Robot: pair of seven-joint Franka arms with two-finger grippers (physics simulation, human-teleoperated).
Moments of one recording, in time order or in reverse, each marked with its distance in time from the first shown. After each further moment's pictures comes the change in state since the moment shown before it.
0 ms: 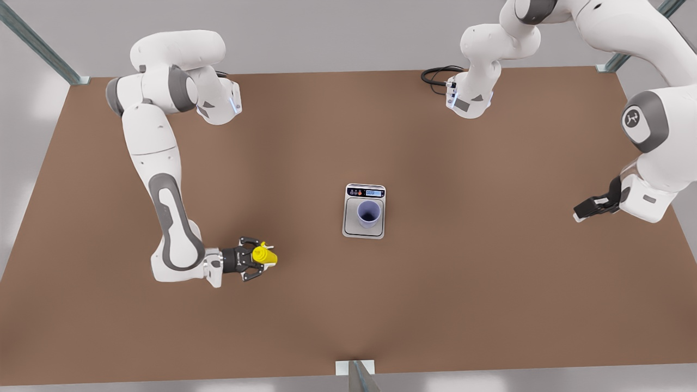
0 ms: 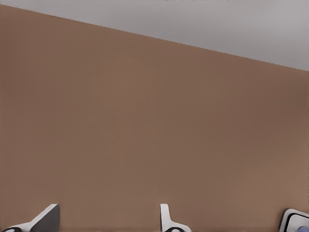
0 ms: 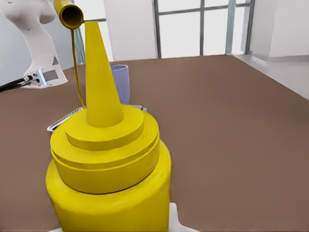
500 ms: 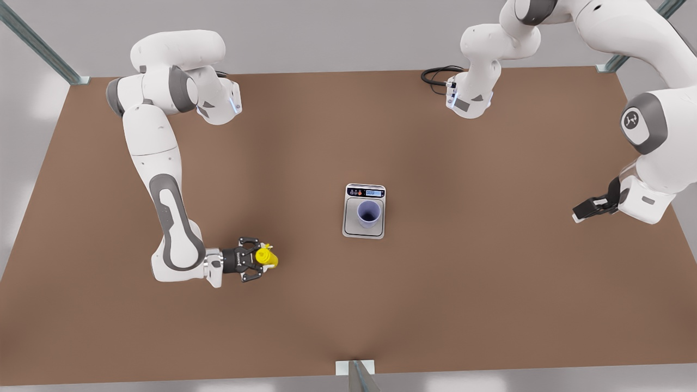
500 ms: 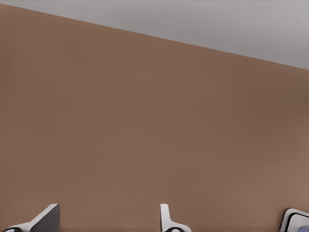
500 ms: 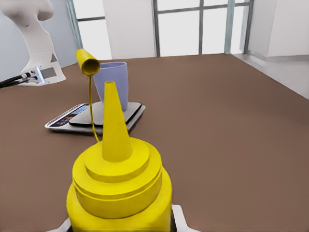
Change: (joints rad) left arm 0.000 0.004 0.001 0.001 0.000 0.000 0.002; right arm 0.001 0.002 -0.001 0.000 0.002 0.010 -0.009
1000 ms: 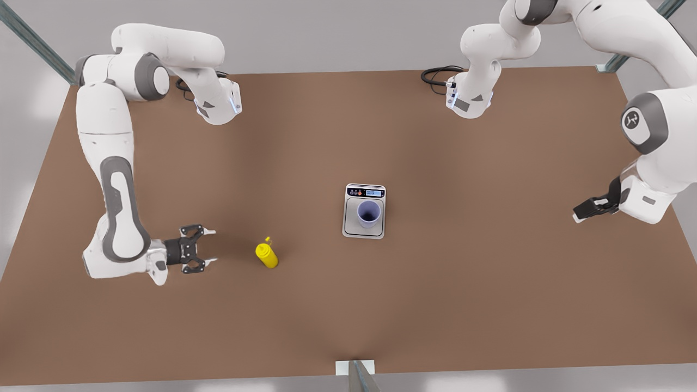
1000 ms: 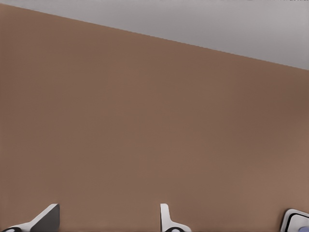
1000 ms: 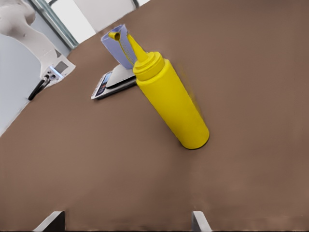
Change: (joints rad) left arm 0.000 0.001 -0.001 0.000 0.000 0.000 0.000; right arm -0.205 -0.174 -0.018 -0.001 -0.481 -0.168 0.651
